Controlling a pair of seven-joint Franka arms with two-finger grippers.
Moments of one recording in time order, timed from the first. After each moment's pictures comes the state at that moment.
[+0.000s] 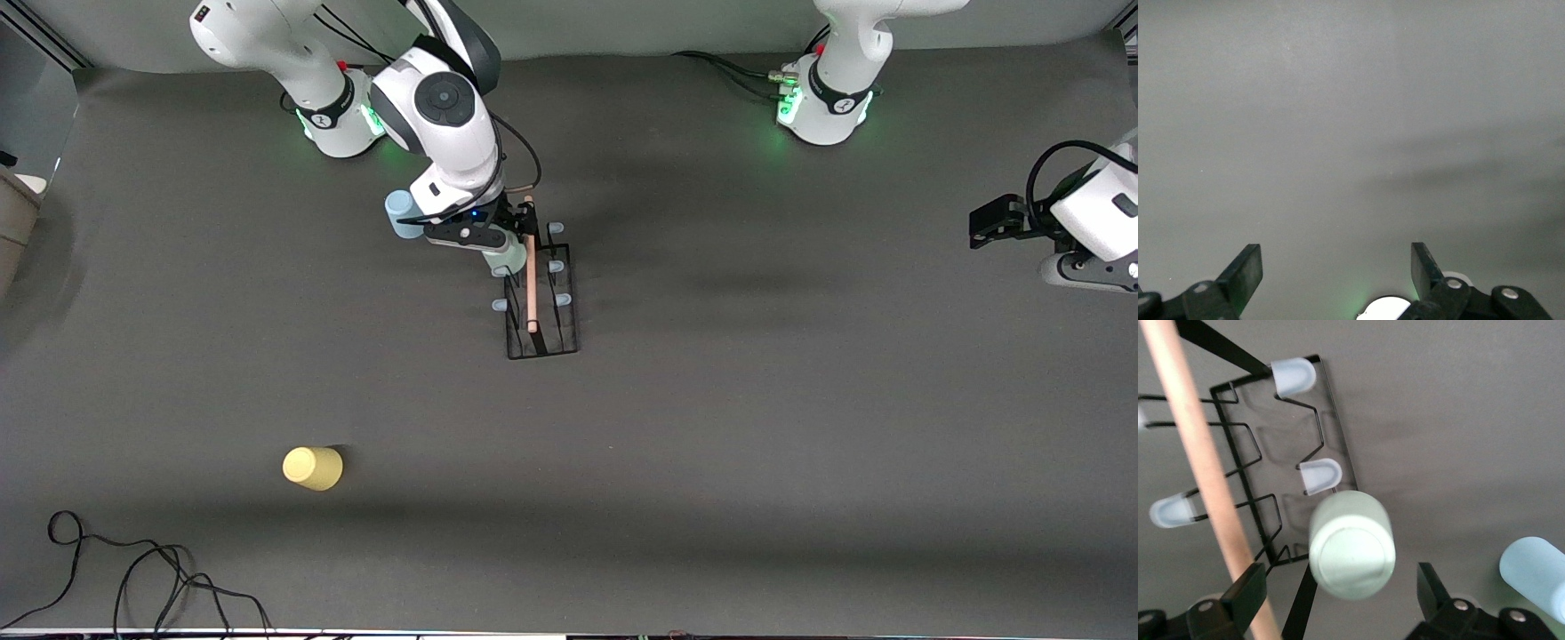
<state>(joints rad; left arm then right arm) -0.02 0.03 -0.01 -1.60 0.06 1.48 0.12 0.89 0.09 -0.11 -2.16 0.03 2.21 0.97</state>
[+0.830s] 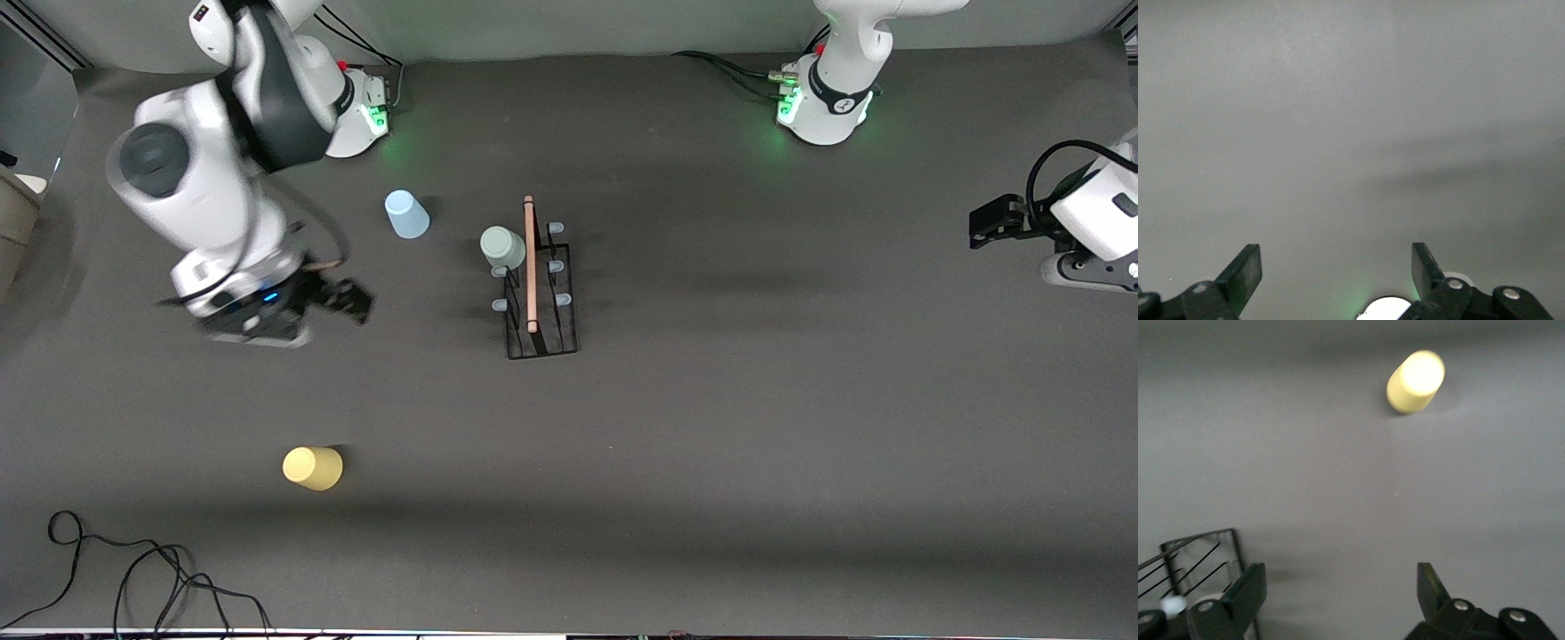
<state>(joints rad) -0.02 0.03 -0.01 -1.59 0.06 1.48 0.12 0.84 0.13 -0.62 -1.86 0.07 2.02 0.31</state>
